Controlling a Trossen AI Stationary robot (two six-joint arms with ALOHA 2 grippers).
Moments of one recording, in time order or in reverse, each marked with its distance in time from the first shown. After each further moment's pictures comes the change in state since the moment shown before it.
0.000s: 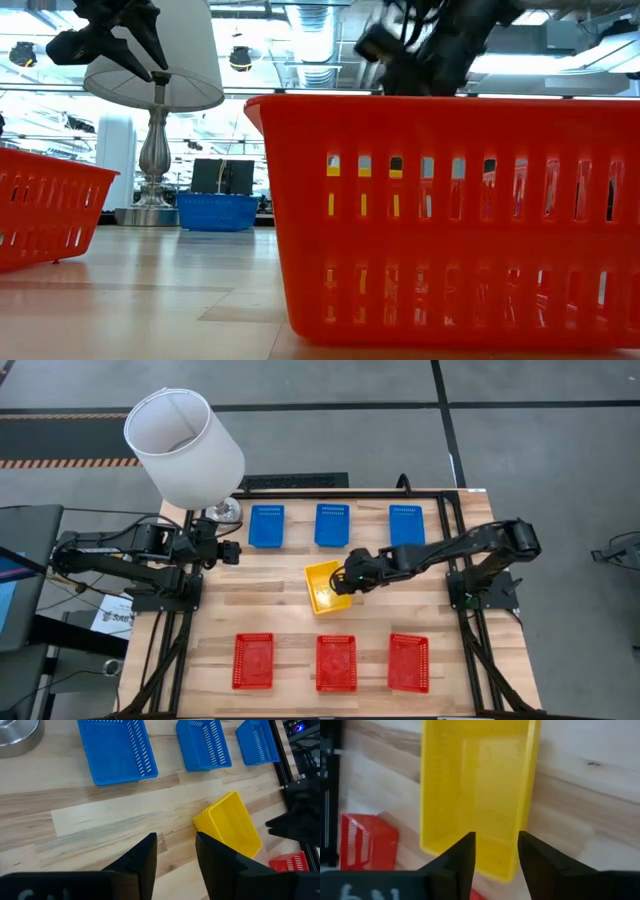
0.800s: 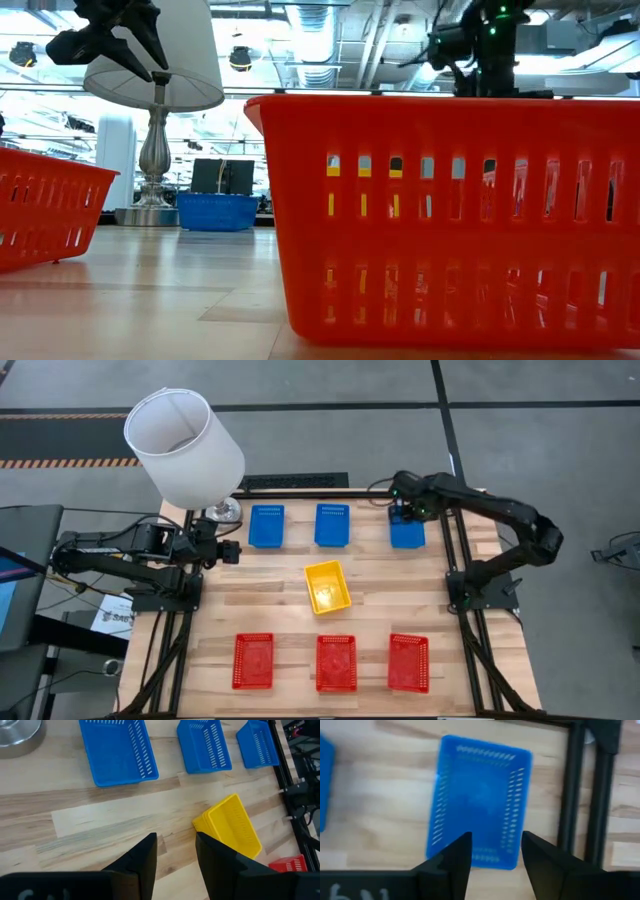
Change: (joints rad) left arm 0.000 0.000 0.000 0.001 -0.011 -0.011; right arm -0.713 -0.178 0.091 -0.729 0.269 -0.518
